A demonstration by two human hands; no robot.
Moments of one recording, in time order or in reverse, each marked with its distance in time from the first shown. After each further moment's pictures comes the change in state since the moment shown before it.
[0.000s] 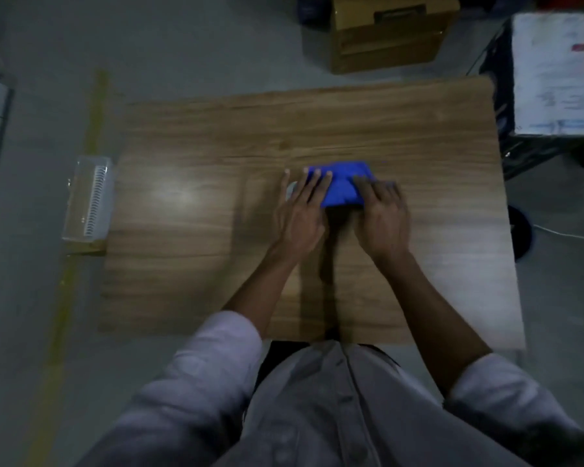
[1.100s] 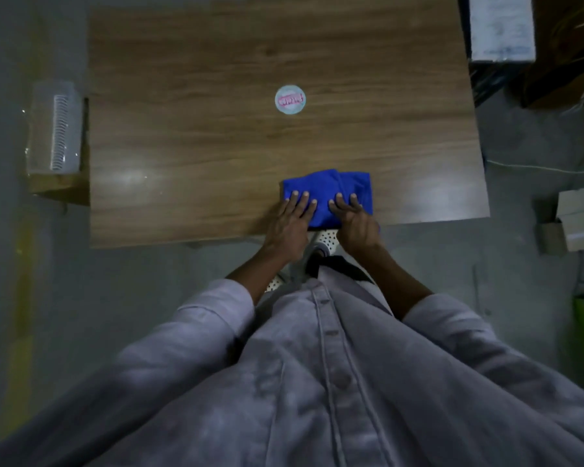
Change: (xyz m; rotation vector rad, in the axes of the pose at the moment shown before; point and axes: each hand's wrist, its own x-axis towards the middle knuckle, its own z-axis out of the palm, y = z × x) left_hand -0.231 0.024 0.052 0.097 -0.507 0.091; right_hand -0.225 -0.046 0.023 -0.131 -0.701 0.144
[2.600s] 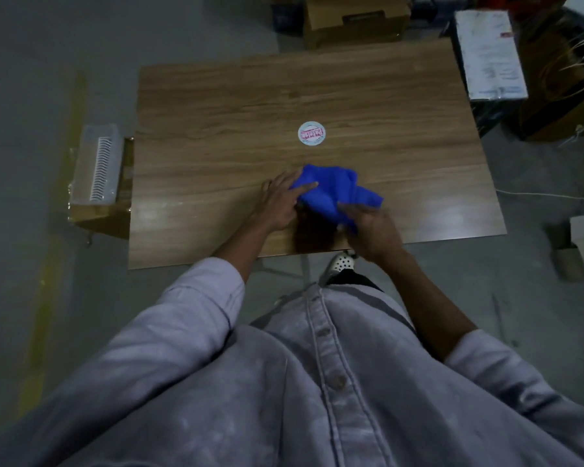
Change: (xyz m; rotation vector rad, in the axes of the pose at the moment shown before) left_hand 0.004 -0.096 -0.084 -0.188 0.223 0.030; right_hand -0.022 -0.044 -0.041 0.164 0.323 -0.120
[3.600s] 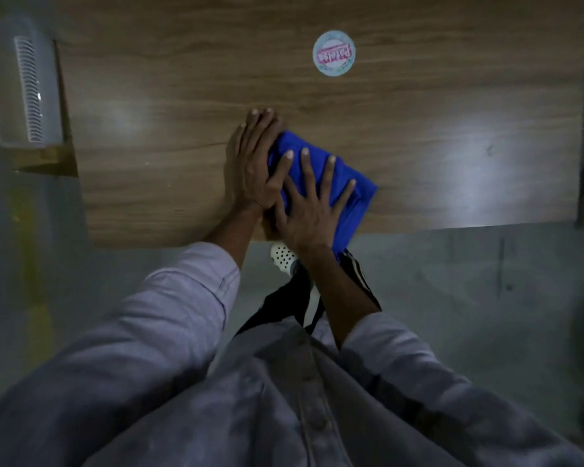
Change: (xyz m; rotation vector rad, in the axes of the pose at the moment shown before) left_hand 0.039 -0.087 0.096 -0.344 0.597 -0.084; right_hand 0.074 -0.079 0.157 -0.179 0.063 0.189
